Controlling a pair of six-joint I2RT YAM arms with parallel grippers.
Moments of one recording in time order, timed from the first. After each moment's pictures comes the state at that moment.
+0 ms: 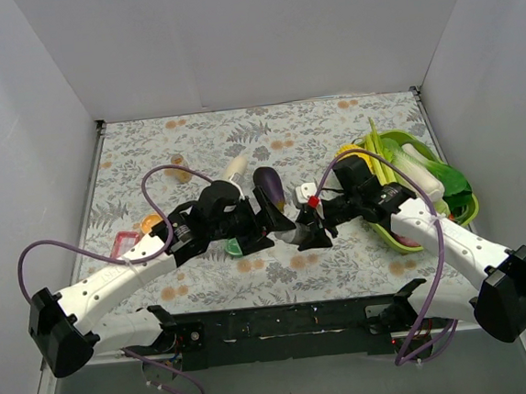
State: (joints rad) left arm -0.89 1.14 0.97 -0.43 0.20 -1.23; right arm 0.61 1.17 0.87 -0.51 -0.95 -0.69
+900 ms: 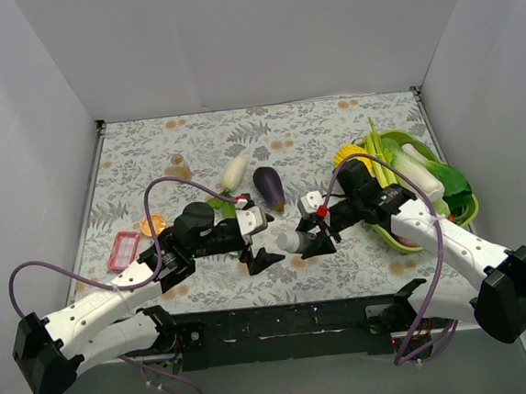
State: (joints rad) left arm -0.89 0.91 0.69 -0.01 0.49 0.17; right arm 0.60 1.16 0.86 -0.57 -1.08 -0.84
